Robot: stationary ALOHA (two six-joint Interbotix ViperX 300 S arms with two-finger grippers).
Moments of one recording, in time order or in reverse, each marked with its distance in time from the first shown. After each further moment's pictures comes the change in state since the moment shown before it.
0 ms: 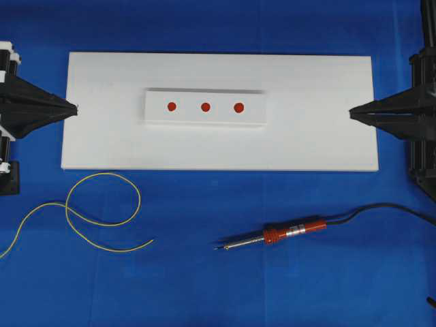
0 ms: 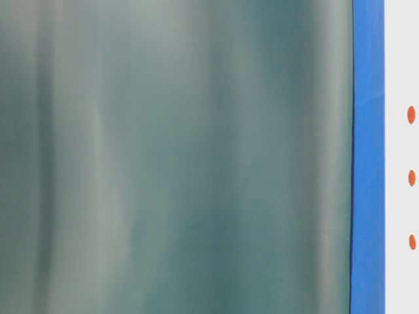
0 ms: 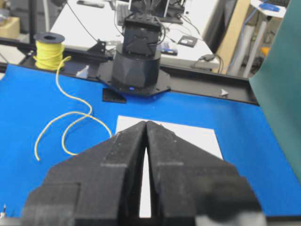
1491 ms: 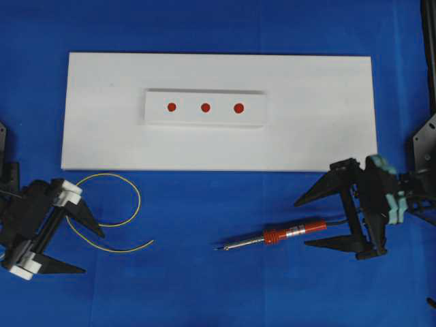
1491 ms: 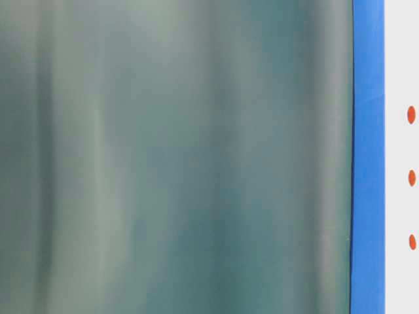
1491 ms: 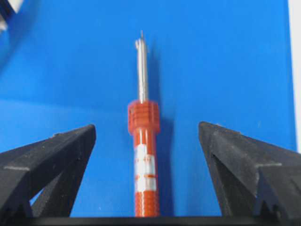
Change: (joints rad) left arm -0.551 0.819 0.071 -0.006 -0.400 -0.204; right arm 0.465 0.834 0.061 0.299 -0.446 0.190
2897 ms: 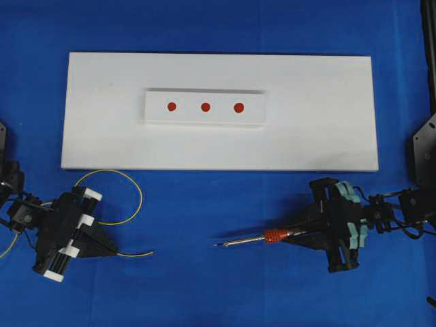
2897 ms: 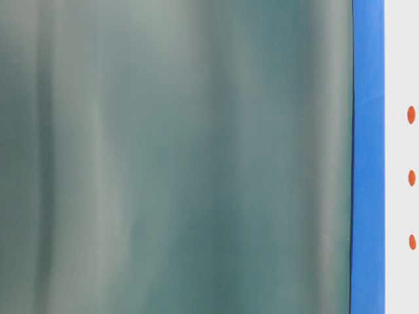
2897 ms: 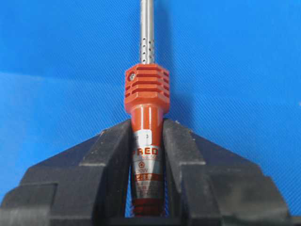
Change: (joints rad) left arm 0.005 0.273 -0.081 -0.015 -0.015 -0.003; right arm 0.066 0.288 -0.112 0.089 -0.100 -0.038
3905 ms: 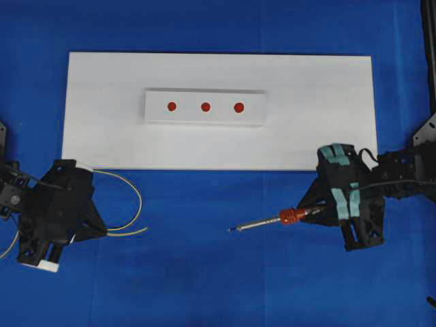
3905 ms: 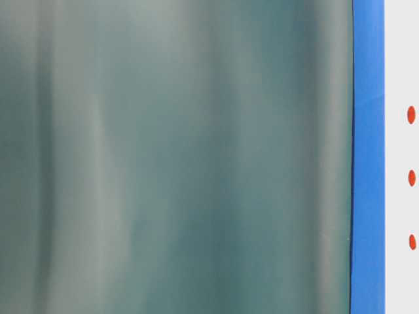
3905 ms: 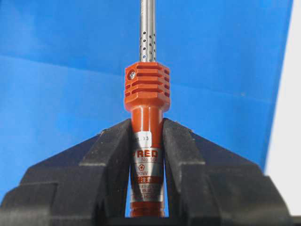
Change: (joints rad) left arm 0.138 -0.500 -0.232 0.012 0.879 -0.012; right arm -0.275 -0.508 -0.190 -0.087 1.048 -0.126
